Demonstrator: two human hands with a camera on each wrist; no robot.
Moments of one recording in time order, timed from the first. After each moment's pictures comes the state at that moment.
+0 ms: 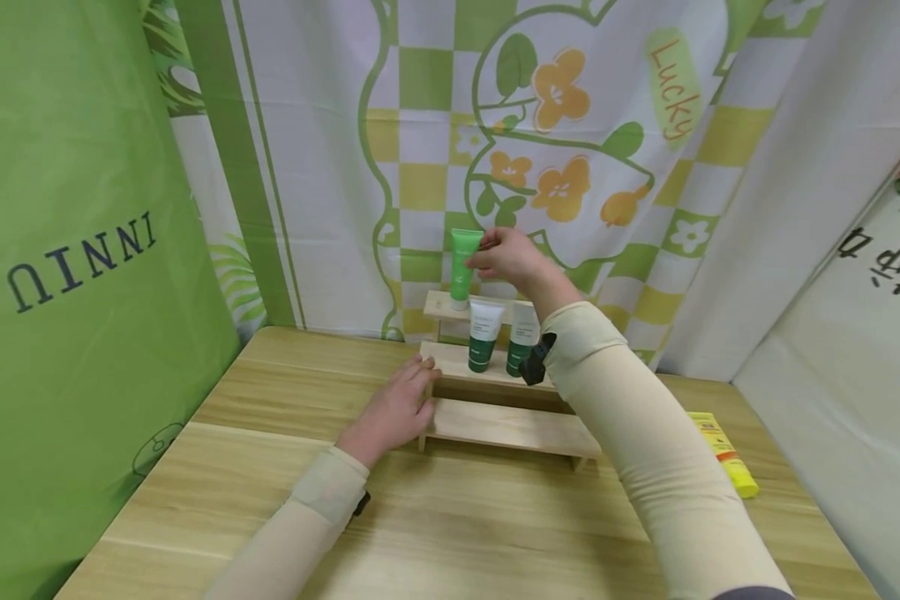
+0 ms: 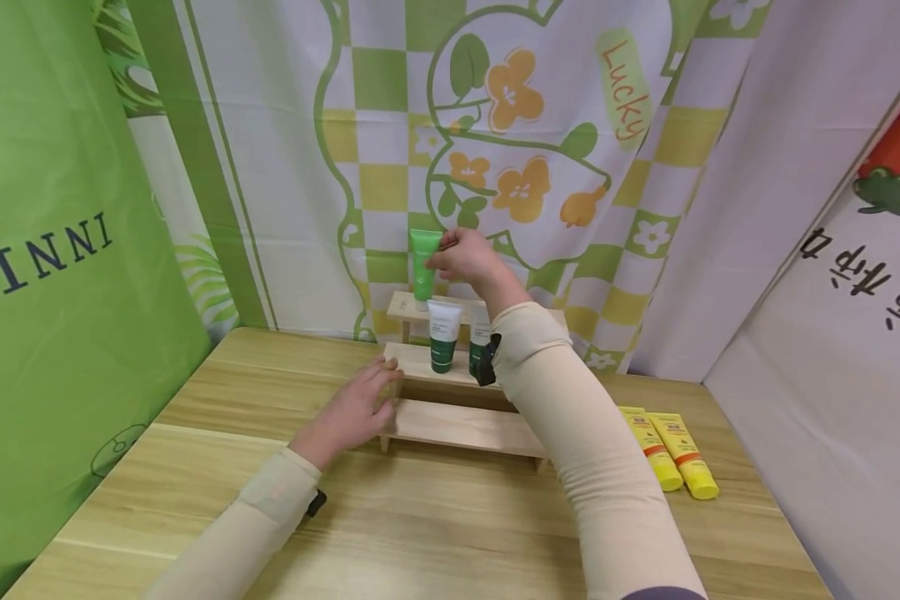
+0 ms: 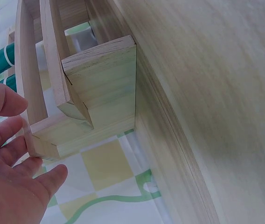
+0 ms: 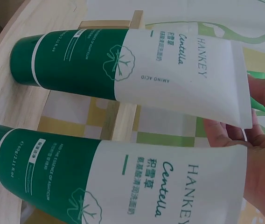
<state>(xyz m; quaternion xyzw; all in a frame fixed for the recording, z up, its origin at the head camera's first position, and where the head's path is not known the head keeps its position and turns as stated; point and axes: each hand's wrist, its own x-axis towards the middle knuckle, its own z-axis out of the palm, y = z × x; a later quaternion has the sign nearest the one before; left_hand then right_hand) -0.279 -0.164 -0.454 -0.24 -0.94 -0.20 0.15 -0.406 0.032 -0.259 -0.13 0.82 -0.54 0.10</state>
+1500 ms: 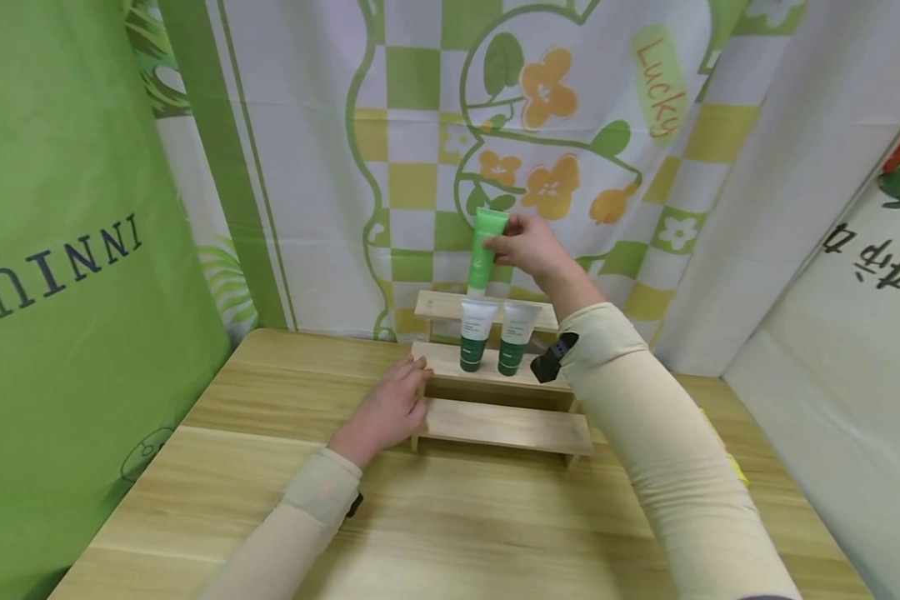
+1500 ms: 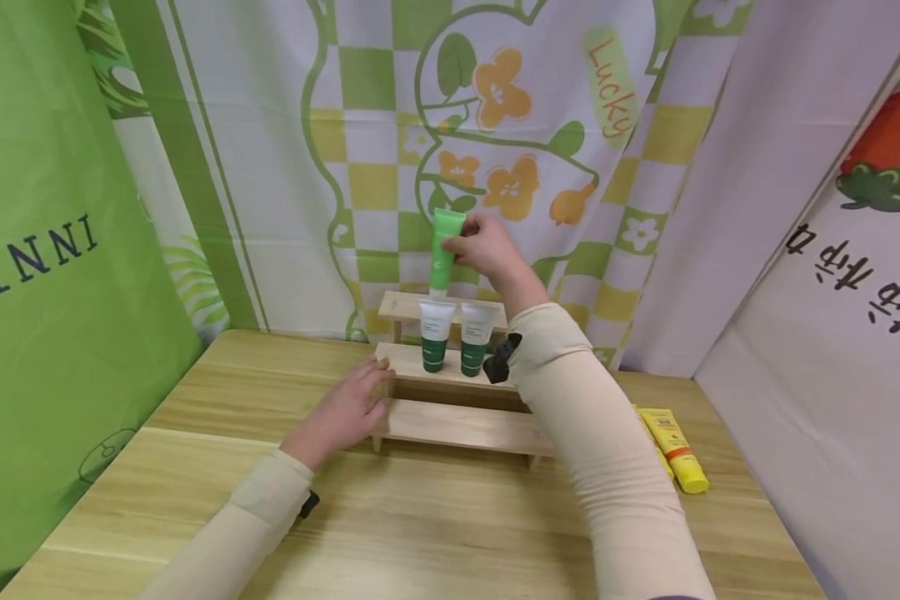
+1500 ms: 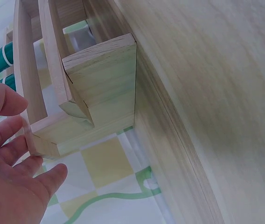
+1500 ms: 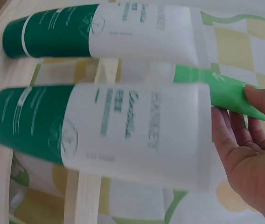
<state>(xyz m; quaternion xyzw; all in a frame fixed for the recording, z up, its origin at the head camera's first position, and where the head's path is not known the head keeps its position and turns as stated) -0.278 -0.162 -0.450 -0.25 -0.93 -0.20 0.15 -0.402 0.065 -0.246 -0.13 0.80 -0.59 0.04</state>
